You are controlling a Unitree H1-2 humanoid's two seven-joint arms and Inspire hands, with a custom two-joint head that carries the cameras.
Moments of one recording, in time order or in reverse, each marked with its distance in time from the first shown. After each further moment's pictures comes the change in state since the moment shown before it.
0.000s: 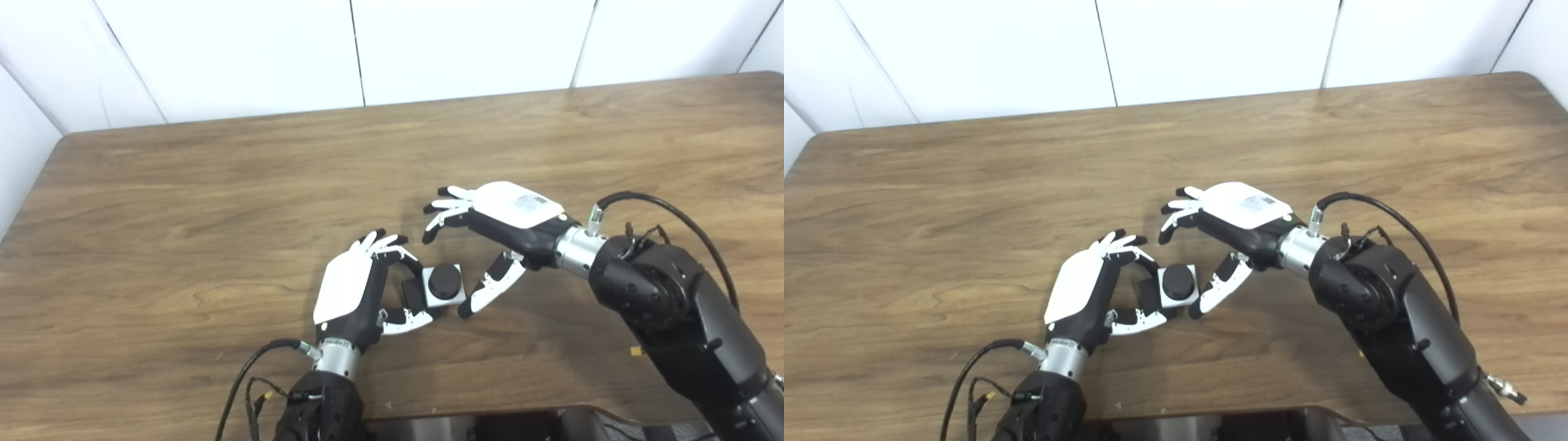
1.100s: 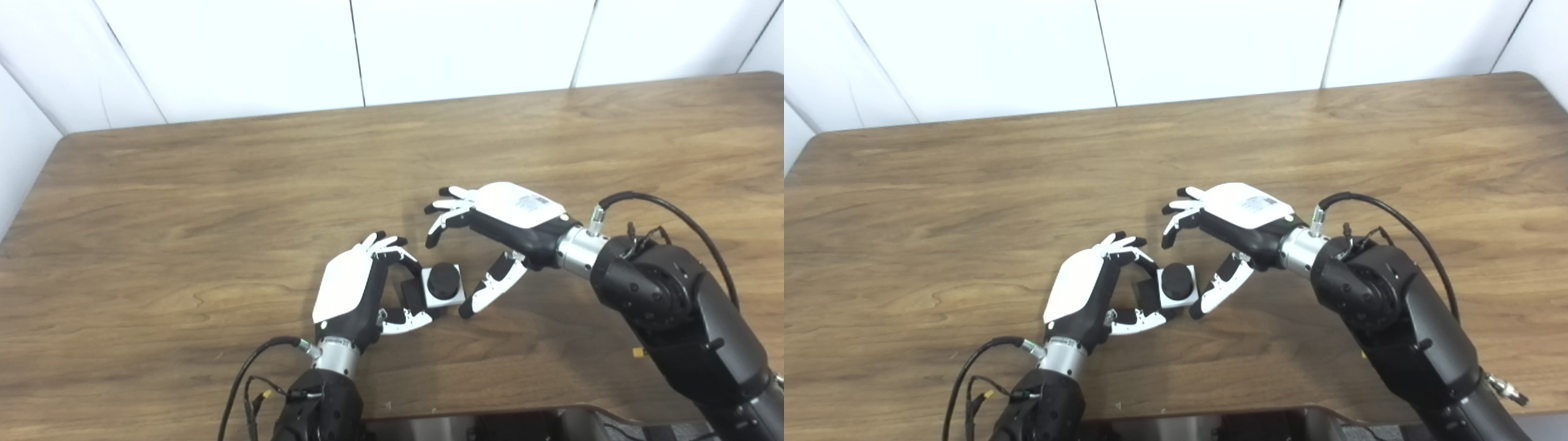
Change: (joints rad) left arm -0.002 0.003 0.007 -0.009 0.025 0.035 -0.043; right arm 0.004 -0.005 -0.008 0.002 0.015 0.000 0.001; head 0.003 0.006
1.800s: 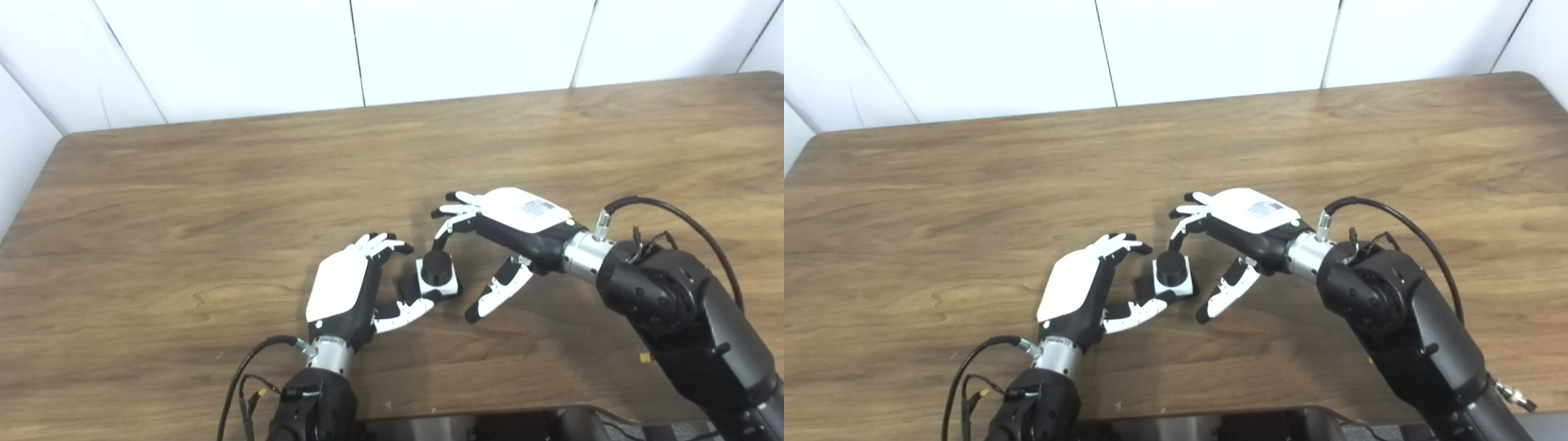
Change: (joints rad) left arm -0.004 0.008 0.018 0.008 0.059 -0.001 -0.005; right arm 0.017 -0.010 -0.002 0.000 0.000 0.002 0.000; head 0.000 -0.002
